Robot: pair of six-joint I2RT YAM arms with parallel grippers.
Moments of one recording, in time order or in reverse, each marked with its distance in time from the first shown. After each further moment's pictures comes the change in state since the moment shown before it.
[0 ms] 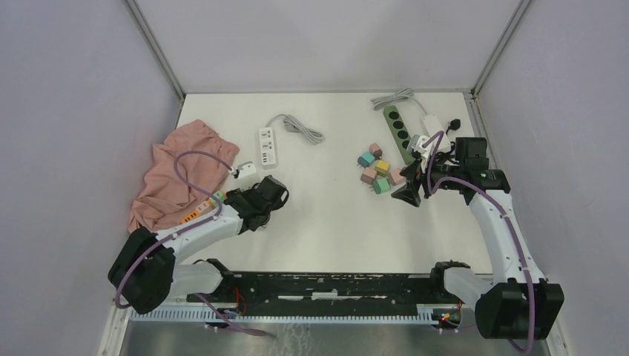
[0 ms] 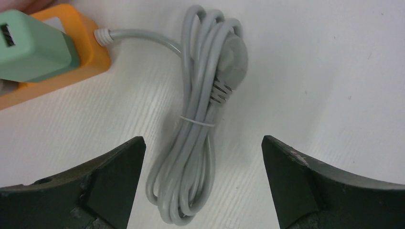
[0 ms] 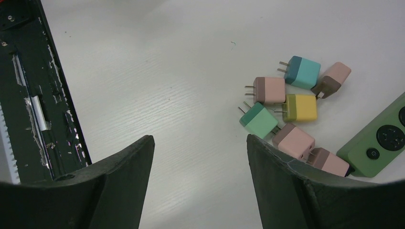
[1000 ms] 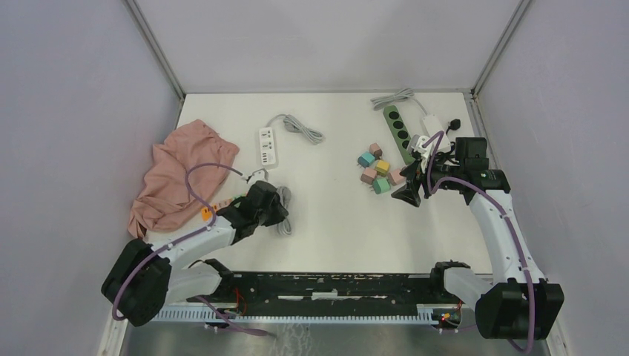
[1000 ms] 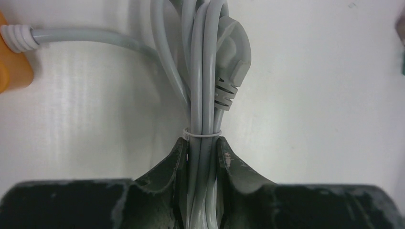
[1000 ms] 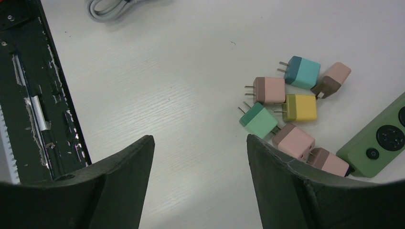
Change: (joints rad) left arm 0.106 -0.106 -0.161 0.288 0.525 0.139; right arm 0.000 0.000 0.000 -0.001 0.000 -0.002
